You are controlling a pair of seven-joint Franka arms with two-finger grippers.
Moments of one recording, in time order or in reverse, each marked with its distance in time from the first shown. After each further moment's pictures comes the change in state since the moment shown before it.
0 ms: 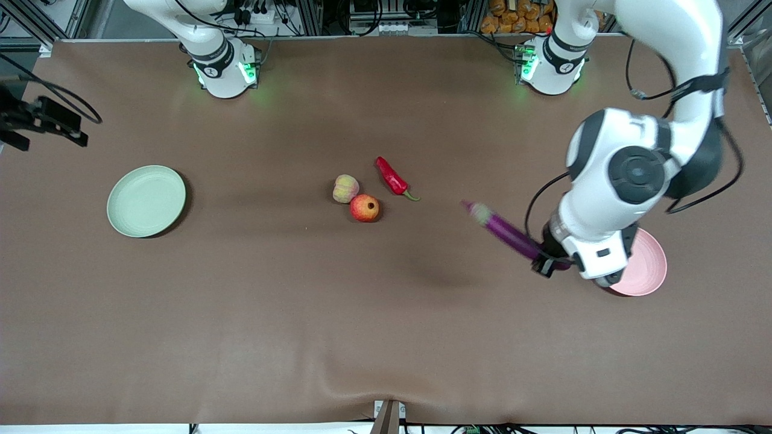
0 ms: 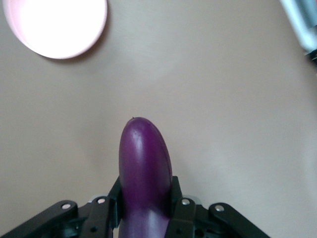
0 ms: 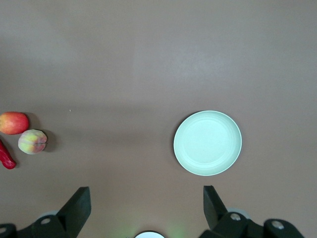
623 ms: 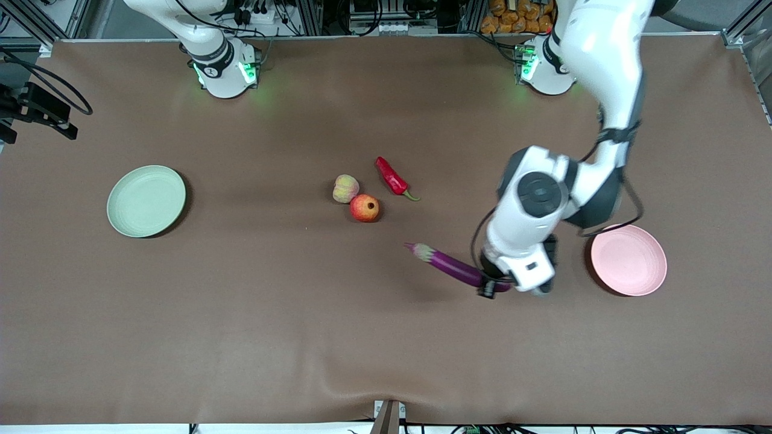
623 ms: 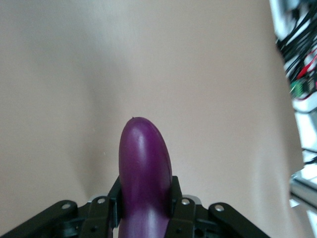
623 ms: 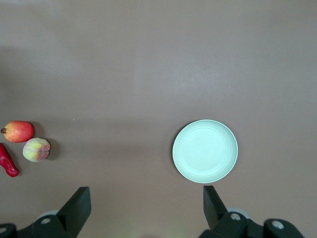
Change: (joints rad) left arm -0.113 0.171 0.003 0.012 0.011 0.379 -0.395; right arm 0.000 -0.065 0.001 0.011 0.000 0.021 0.000
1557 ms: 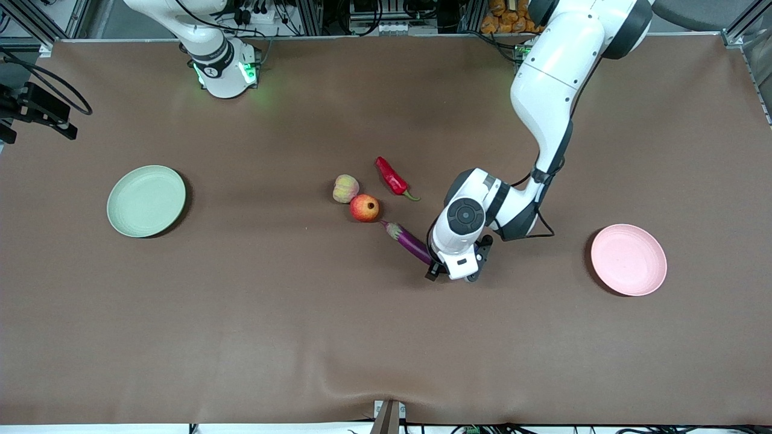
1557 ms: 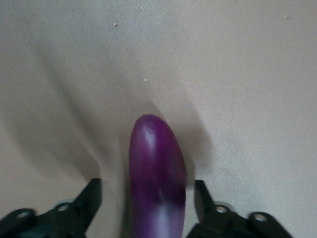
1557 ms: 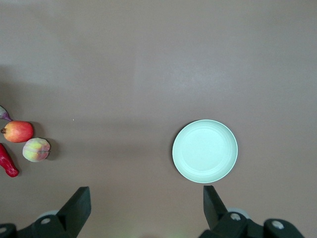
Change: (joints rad) left arm -0.068 0.260 -0.110 -0.054 -0.001 0.158 -0.010; right arm 0.000 0.000 -0.001 0.000 0.000 0.000 0.000
